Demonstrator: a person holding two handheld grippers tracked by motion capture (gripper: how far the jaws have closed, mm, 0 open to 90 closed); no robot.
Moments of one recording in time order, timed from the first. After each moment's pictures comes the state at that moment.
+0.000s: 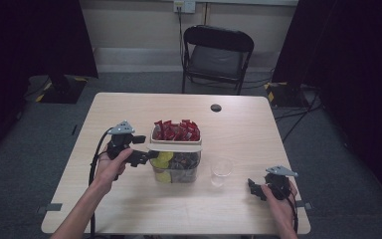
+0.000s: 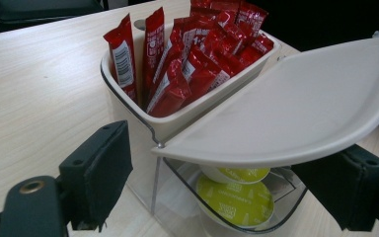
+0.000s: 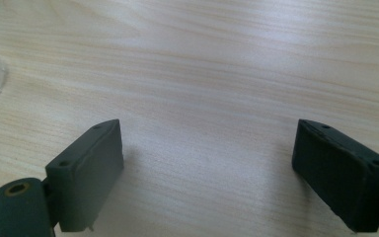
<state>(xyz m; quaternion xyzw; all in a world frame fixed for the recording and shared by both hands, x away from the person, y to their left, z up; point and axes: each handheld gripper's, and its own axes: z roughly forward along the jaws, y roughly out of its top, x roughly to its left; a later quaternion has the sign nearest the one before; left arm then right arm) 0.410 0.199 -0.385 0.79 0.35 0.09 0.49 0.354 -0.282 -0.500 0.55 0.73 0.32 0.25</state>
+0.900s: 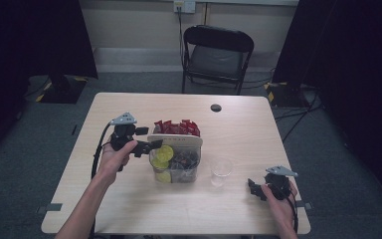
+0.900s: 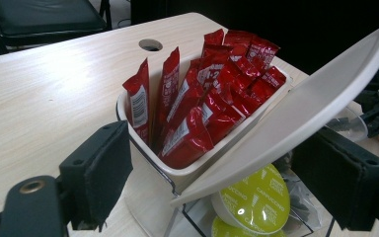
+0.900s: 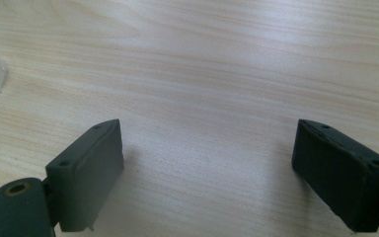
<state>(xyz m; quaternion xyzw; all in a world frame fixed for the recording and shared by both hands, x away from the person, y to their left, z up) 0.432 0.195 -0.379 0.78 0.35 0.10 0.51 0.354 -0.282 -0.500 0.55 0.73 0.32 0.25</state>
